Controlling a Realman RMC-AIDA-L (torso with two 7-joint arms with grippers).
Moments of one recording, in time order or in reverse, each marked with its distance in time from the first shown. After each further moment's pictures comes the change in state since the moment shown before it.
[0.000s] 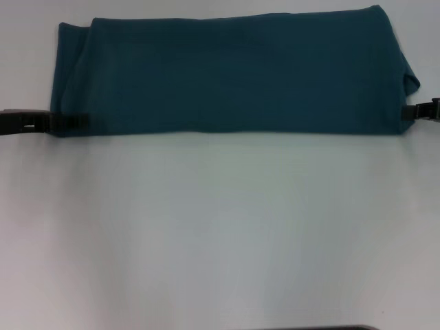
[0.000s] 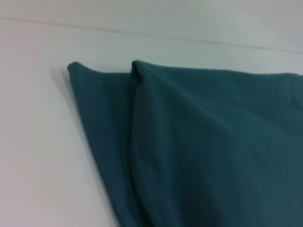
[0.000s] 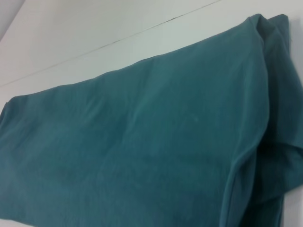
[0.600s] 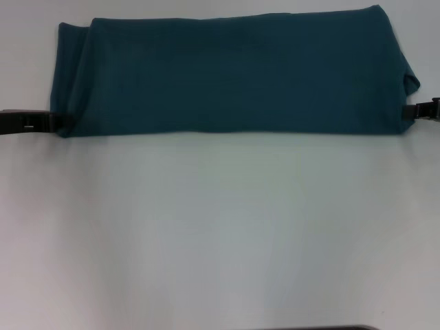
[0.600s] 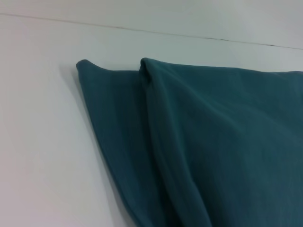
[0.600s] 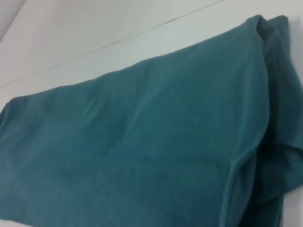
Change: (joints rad) left arm -0.005 -0.004 0.000 0.000 0.020 -0.022 -0.016; right arm 0.000 -0.001 0.000 0.000 0.001 0.000 0.000
